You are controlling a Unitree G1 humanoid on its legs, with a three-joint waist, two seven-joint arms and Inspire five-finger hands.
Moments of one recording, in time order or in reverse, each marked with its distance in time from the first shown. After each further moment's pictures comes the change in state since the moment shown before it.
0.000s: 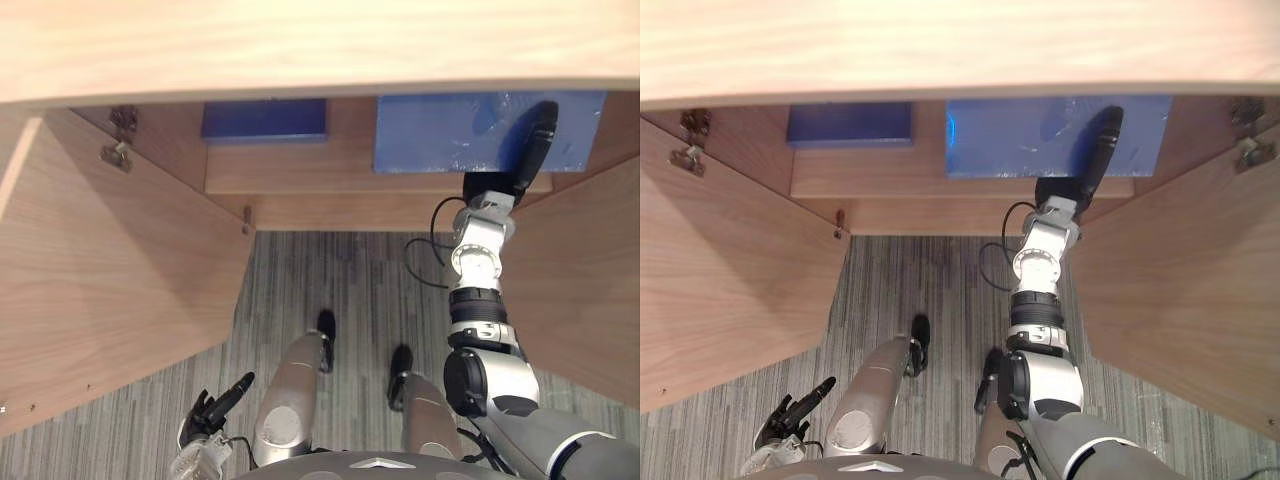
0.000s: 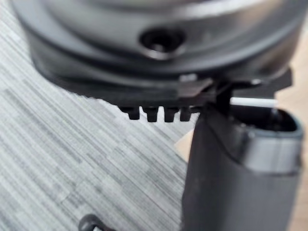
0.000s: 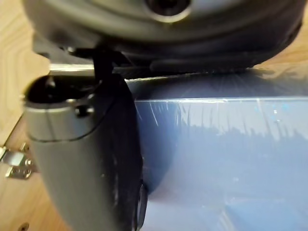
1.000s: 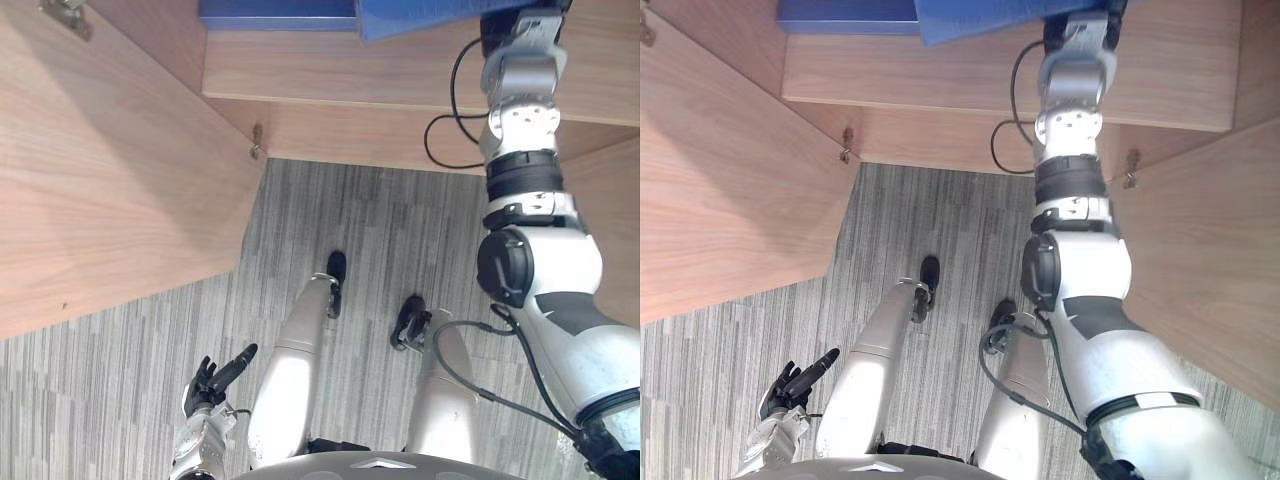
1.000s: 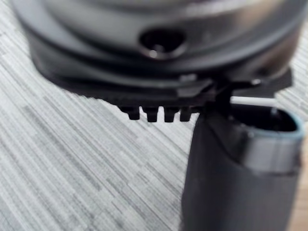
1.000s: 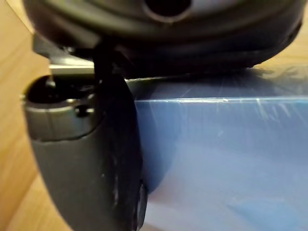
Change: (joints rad) left arm -0.046 -0.015 -0.067 -0.101 -0.008 -0.002 0.043; right arm -0.669 -0.261 0.125 0.378 -0.048 0.135 -0.254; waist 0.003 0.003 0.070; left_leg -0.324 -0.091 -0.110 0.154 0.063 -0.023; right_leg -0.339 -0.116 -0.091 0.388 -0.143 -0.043
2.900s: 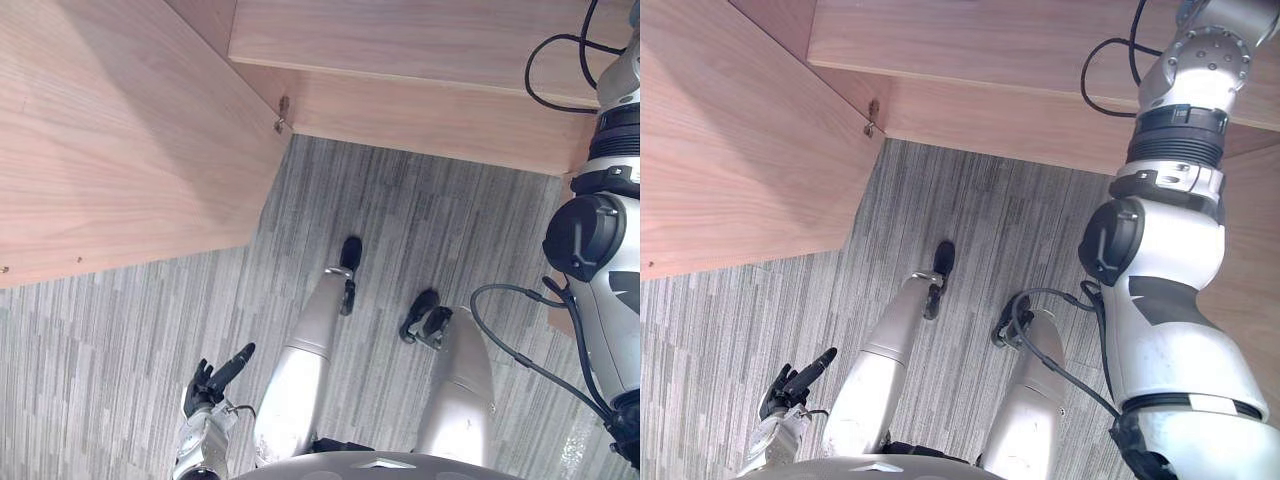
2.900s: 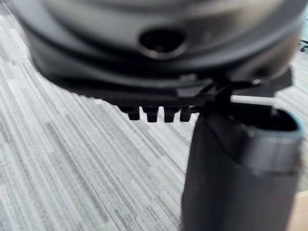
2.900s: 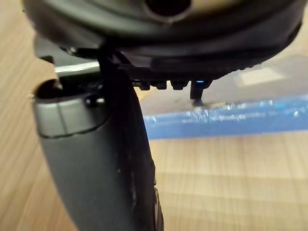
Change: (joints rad) left arm -0.013 -0.017 0.050 0.023 -0.012 0.000 0.031; right arm -0.078 -0.220 -0.131 -0.074 0.125 -0.129 -0.059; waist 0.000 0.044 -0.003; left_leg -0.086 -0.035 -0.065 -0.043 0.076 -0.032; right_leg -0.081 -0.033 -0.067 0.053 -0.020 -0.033
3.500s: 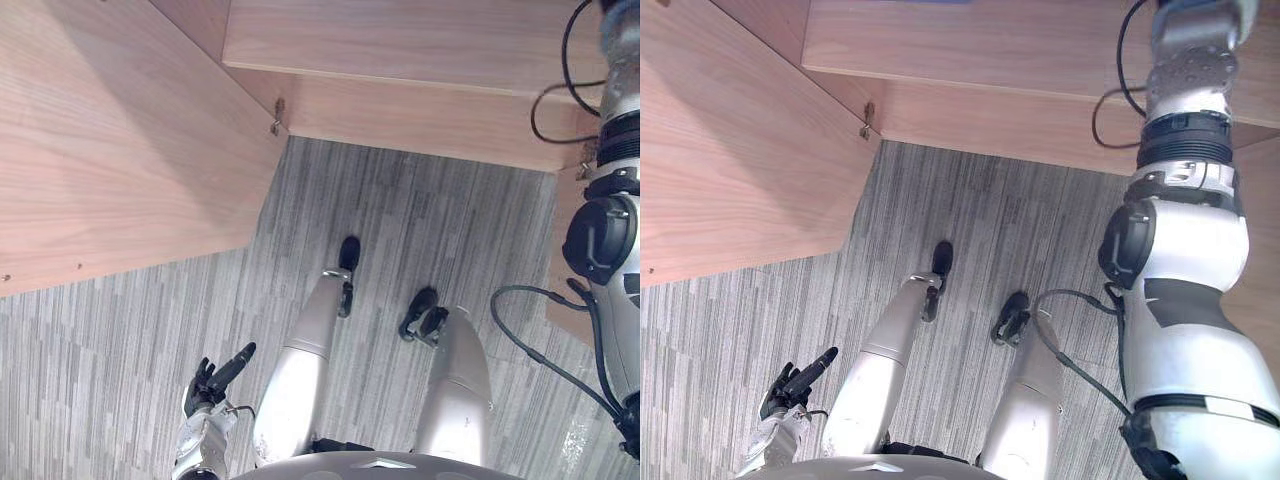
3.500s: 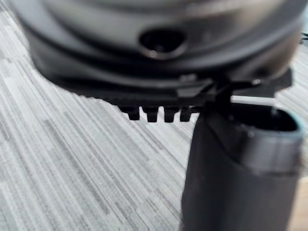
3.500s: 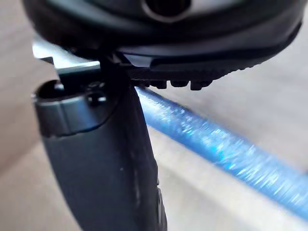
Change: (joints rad) left arm 0.000 0.006 0.011 0.000 0.020 0.004 -0.054; right arm 0.002 -0.105 0.243 0.253 -0.552 0.426 0.122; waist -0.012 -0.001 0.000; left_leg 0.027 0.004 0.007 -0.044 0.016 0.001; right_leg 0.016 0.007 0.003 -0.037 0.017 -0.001
